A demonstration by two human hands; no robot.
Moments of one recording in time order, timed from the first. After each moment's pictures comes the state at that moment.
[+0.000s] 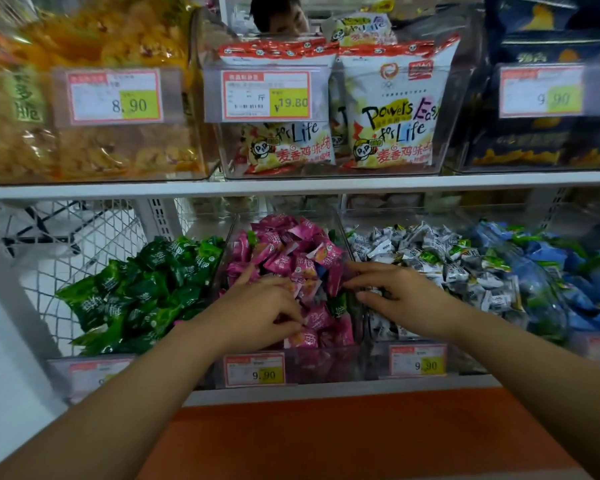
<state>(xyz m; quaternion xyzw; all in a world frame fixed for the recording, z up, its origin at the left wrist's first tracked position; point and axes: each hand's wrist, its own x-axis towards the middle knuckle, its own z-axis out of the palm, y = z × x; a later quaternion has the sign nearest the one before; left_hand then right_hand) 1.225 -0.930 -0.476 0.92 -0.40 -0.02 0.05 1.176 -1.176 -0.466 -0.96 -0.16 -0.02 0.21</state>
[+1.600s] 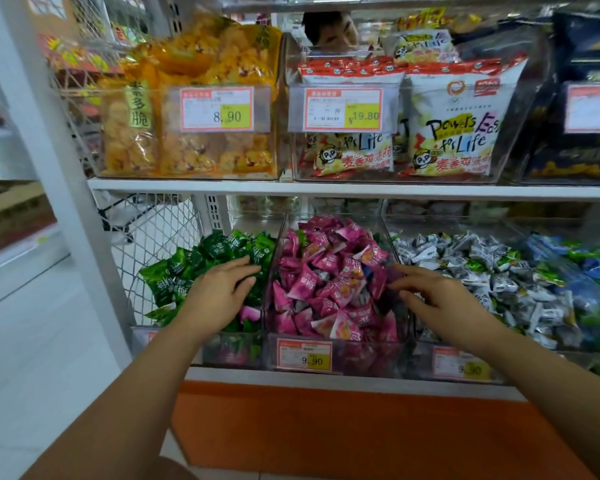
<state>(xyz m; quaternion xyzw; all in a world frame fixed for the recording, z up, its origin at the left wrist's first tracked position) 1.228 -0.831 -0.491 0.96 -0.14 0.11 0.22 1.178 -1.164 -0.486 -0.96 -0.11 -0.09 0.24</state>
